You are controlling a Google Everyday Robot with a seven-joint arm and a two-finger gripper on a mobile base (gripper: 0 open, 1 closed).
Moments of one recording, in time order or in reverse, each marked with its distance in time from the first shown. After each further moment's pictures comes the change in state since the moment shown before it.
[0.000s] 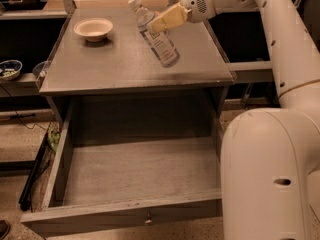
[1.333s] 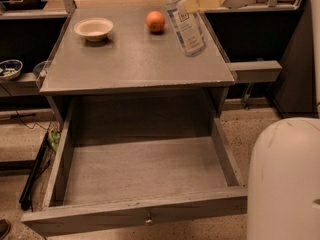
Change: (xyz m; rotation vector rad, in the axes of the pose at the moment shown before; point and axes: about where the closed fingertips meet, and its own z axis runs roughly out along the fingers) arm -0.014 0.023 -0.098 0.051 -0.112 0.028
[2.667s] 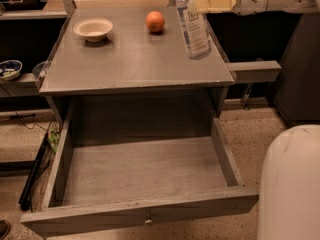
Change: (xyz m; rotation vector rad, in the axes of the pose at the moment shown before) arm 0.010 -0.008 -0.018 -0.014 -0.084 0.114
